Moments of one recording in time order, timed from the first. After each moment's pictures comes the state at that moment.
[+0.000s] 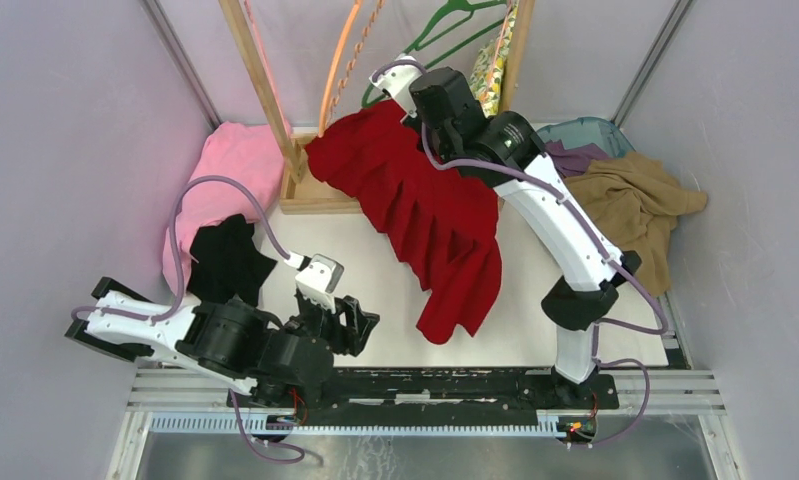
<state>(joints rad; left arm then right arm) -1.82 0.84 1.12 -1.11 -1.01 -1.05 0.85 1.90 2.51 -1.10 0.61 -0.37</state>
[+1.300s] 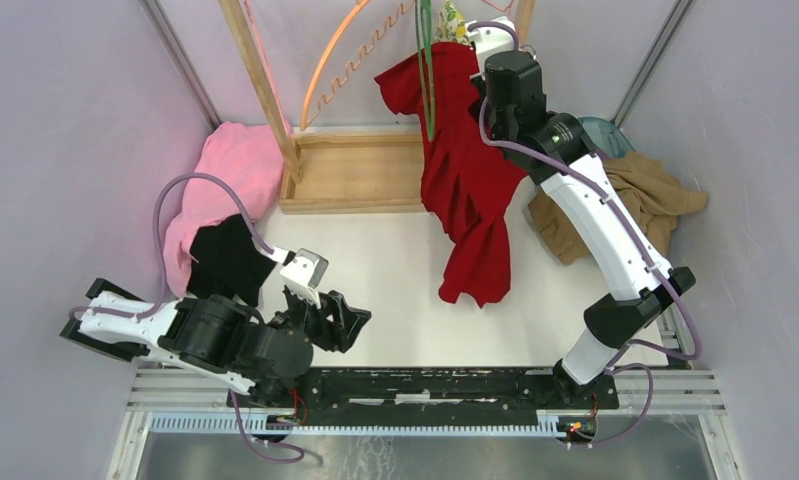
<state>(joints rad) -1.82 0.77 1.12 -1.10 -0.99 -1.03 0.59 1.67 2.07 -0.72 0.67 -0.19</state>
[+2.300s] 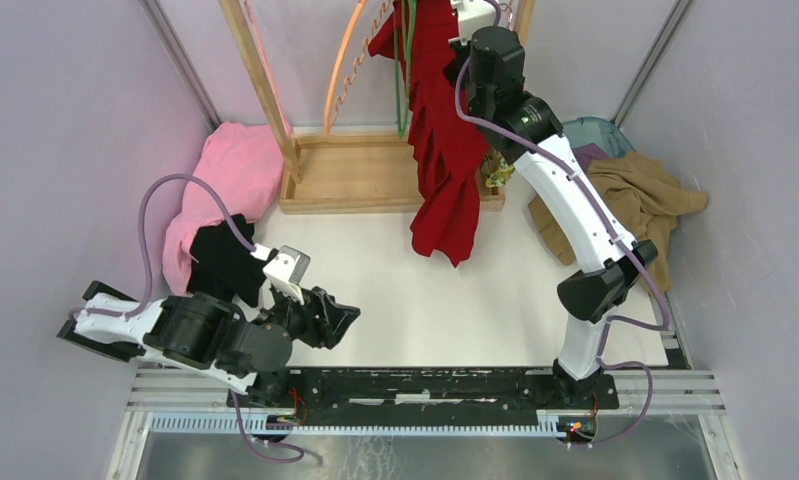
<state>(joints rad) -1.82 0.68 1.09 -1.10 -0.99 -1.02 0.59 1.86 2.26 -0.44 0.63 -0.22</state>
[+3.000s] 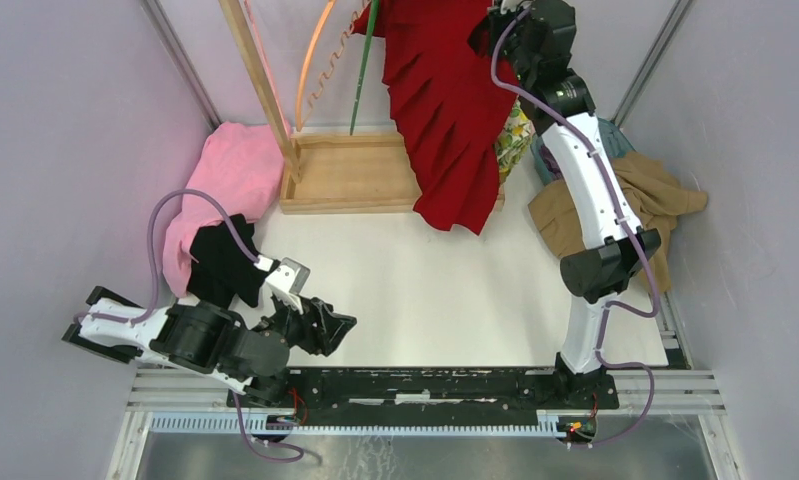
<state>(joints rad) -1.82 0.55 0.91 -1.04 -0.97 -0.99 0.36 1.95 2.36 -0.31 0.17 -0.12</state>
